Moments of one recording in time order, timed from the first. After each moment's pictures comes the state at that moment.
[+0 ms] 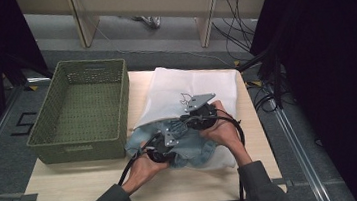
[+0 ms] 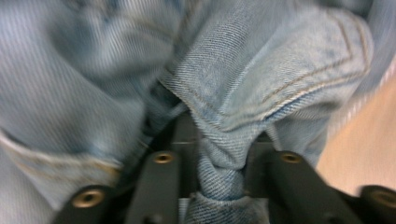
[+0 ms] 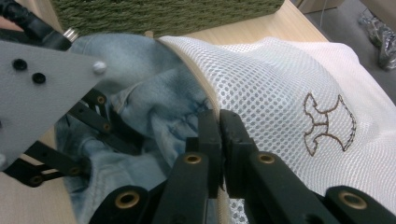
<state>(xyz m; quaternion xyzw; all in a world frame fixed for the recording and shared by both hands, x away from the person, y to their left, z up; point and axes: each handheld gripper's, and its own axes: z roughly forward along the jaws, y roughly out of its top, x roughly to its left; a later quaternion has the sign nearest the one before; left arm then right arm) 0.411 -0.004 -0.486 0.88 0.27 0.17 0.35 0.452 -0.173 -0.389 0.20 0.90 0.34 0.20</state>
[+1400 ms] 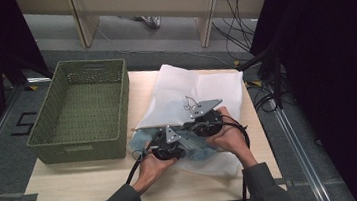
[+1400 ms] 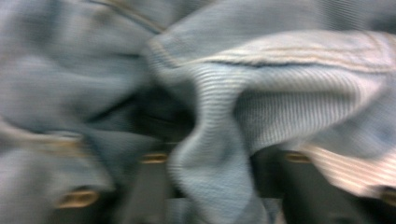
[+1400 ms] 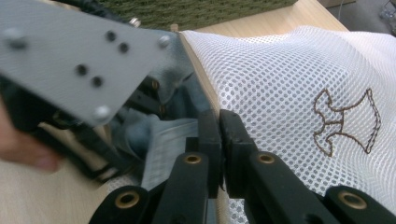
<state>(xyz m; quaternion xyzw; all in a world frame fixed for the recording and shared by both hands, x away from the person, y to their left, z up) 0.420 -0.014 -0.502 0.83 0.34 0.18 0.41 0.434 -0.186 -0.392 0.19 0.90 0.35 0.17</state>
